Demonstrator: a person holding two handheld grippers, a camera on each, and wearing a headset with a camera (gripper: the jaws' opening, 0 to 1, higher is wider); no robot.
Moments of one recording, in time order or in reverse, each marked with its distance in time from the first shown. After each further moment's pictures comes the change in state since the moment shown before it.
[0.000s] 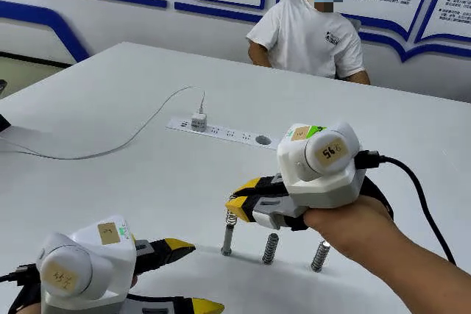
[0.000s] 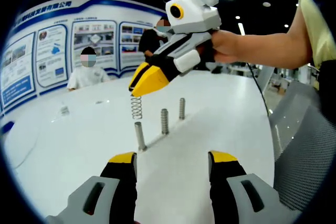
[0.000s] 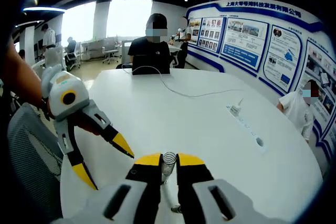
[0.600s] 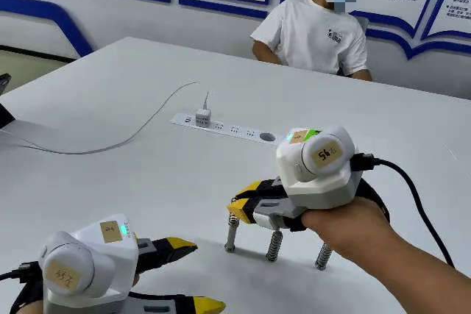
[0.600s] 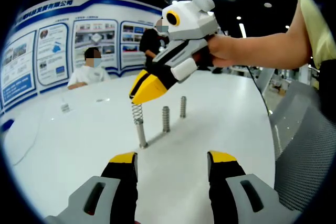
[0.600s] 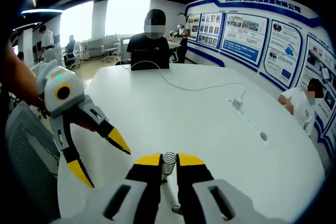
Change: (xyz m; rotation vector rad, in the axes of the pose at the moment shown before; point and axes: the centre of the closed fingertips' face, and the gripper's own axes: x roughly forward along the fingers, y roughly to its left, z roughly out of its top) left arm -0.001 0.002 -0.005 -0.011 0.001 0.003; right arm 0.012 -0.001 -0.013 0.021 0.027 0.009
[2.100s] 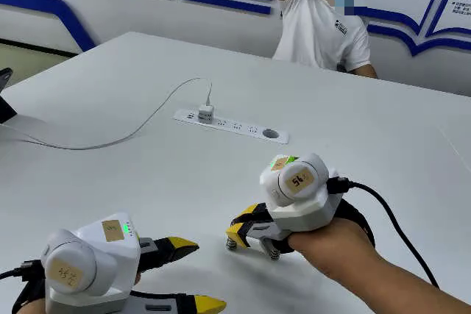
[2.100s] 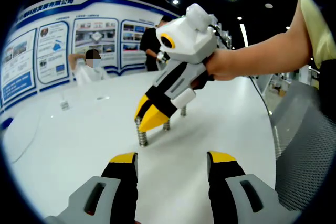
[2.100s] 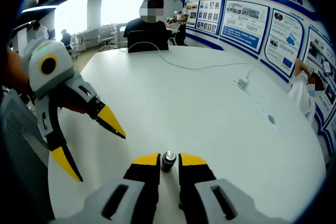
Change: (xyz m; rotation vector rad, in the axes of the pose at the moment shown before) left arm 0.002 0.001 -0.005 -0.011 0.004 -0.003; right arm 0.028 0.007 -0.042 0.022 0.111 -0.005
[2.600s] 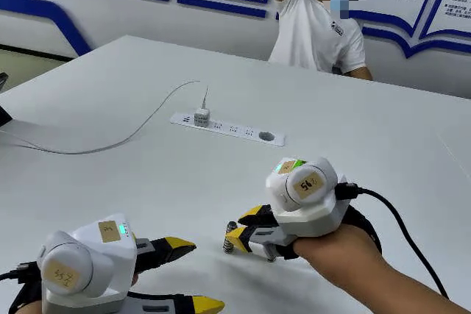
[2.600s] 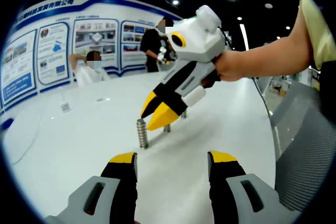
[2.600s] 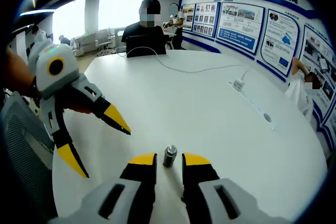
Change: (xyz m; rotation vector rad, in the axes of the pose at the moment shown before) left arm -0.001 0.000 0.005 0.003 -0.005 0.003; right arm -0.017 0.002 -0.001 0.023 -0.033 -0.018
